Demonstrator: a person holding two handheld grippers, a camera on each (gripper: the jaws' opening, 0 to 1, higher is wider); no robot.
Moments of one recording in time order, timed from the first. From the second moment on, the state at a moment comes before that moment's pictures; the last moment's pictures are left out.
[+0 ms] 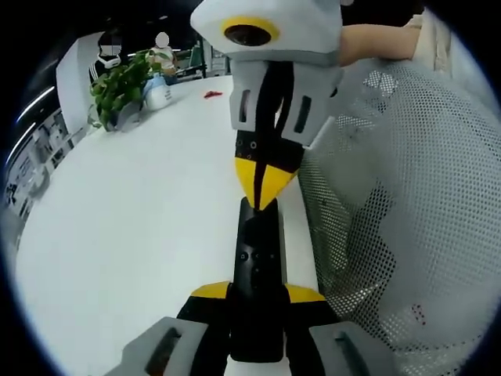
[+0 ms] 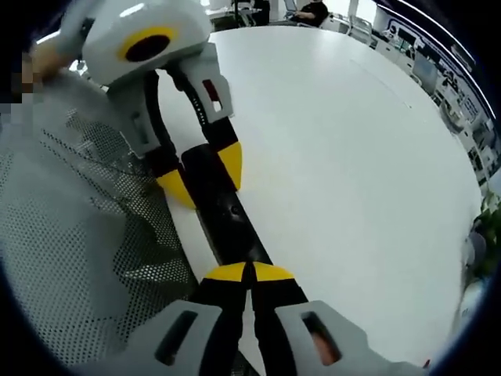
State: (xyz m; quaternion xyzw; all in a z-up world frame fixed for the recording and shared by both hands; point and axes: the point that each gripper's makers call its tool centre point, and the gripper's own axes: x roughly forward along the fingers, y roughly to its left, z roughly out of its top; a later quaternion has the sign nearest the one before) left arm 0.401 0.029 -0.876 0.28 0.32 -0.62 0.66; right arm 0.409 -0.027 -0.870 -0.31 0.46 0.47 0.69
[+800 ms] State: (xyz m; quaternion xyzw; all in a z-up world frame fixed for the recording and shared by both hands) left arm 0.401 0.029 -0.876 0.28 0.33 -0.62 0.66; right arm 0.411 -0.017 -0.868 -0.32 0.44 0.49 0.68
